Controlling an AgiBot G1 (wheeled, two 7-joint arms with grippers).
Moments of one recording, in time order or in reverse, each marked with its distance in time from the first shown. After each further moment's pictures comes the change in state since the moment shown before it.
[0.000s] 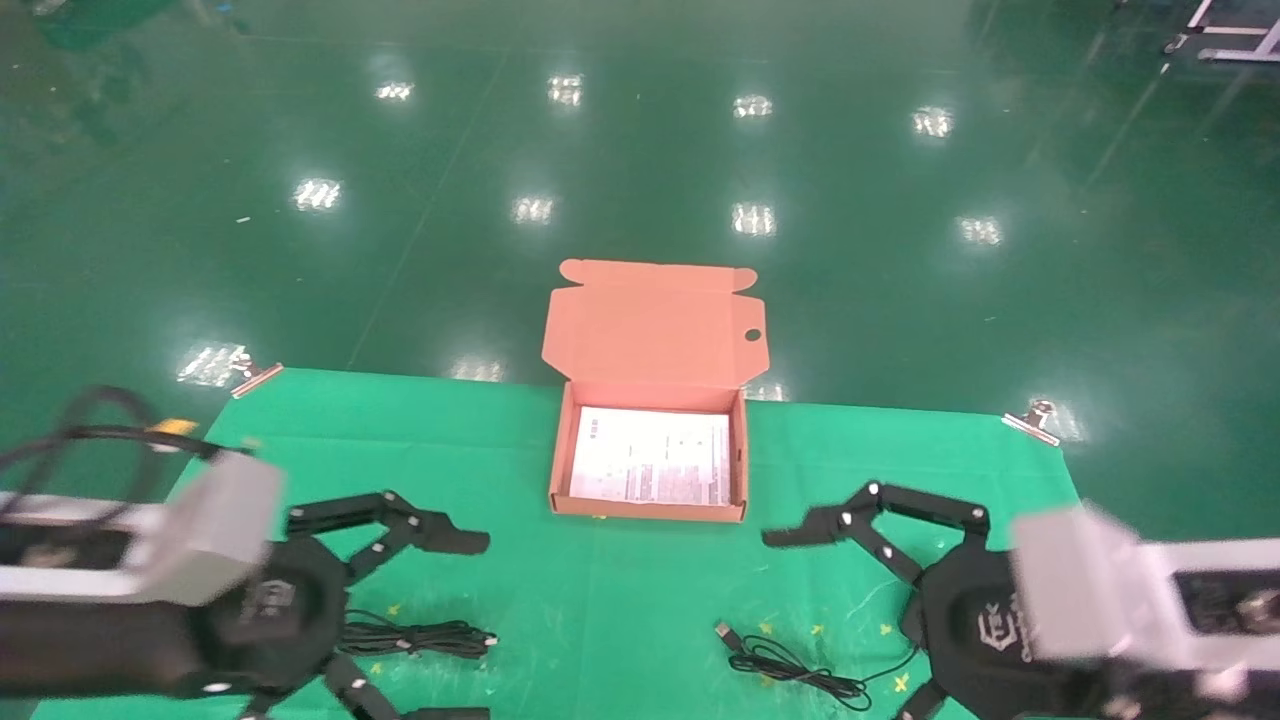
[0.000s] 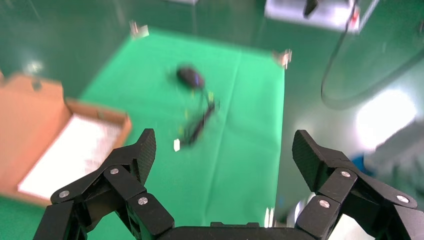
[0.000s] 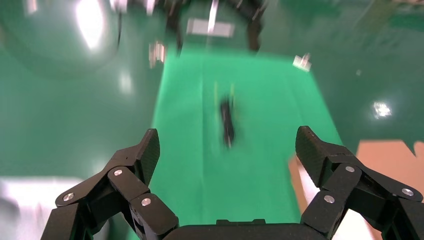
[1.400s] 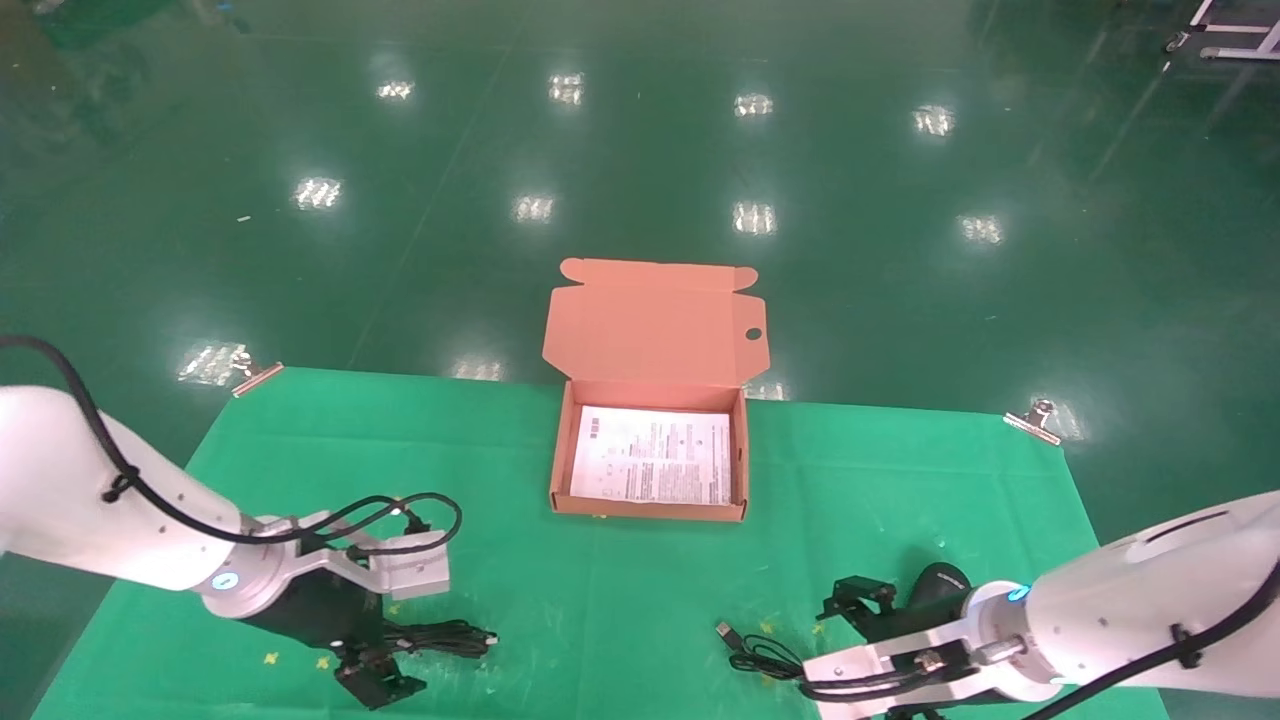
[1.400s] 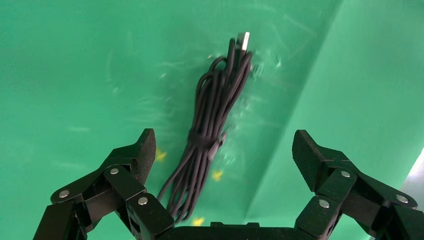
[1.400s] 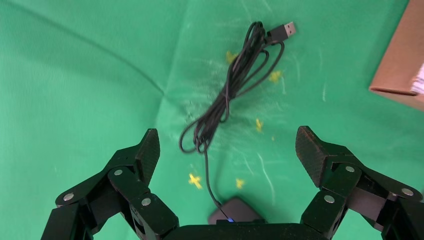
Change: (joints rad) left arm -0.225 0.404 0.437 0.460 0.821 -0.232 -0.118; right arm 0.109 -0.261 -0.574 -0.020 -0.866 0.318 0.086
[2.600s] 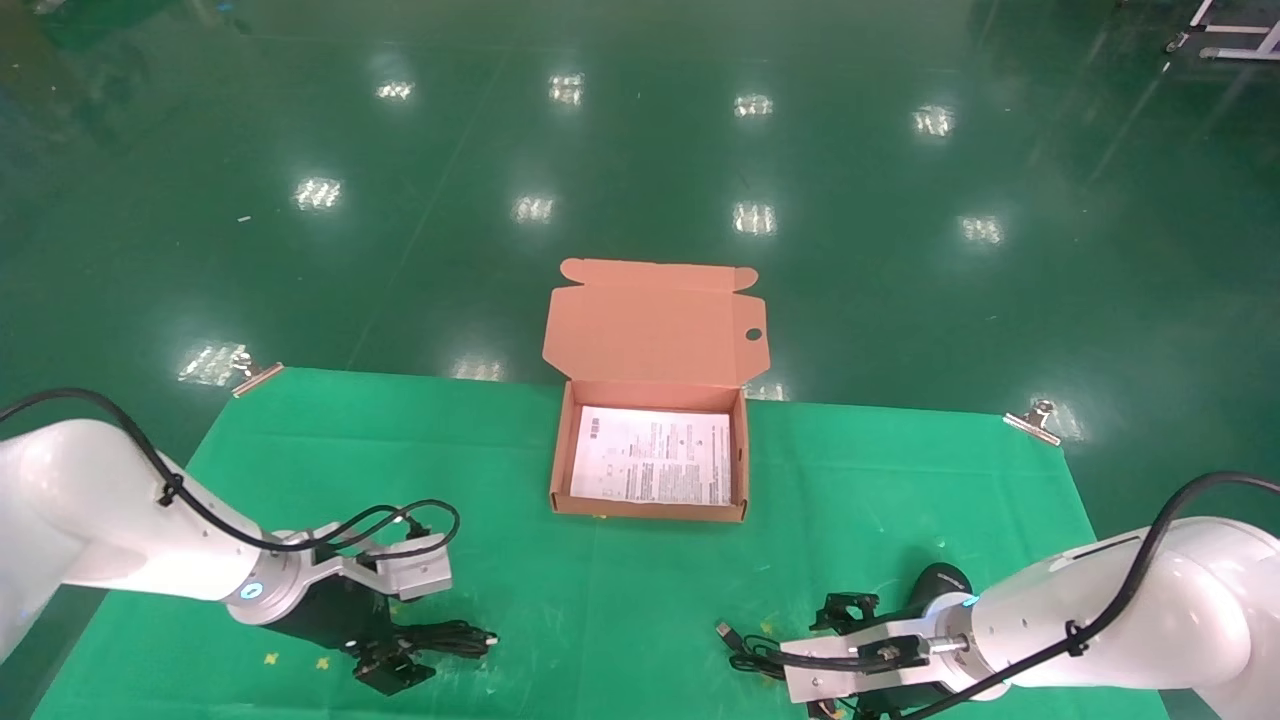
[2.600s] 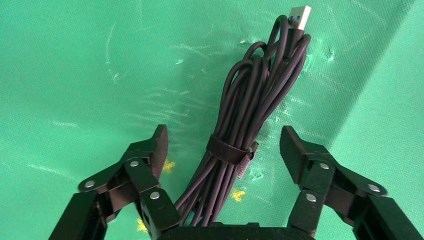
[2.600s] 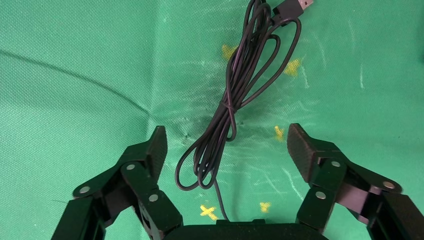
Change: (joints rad) left arm -0.019 0.141 -0.020 0.456 -0.029 -0.186 0.250; right arm -0.052 -0.125 -0.014 -0.248 -0.066 0.126 0.049
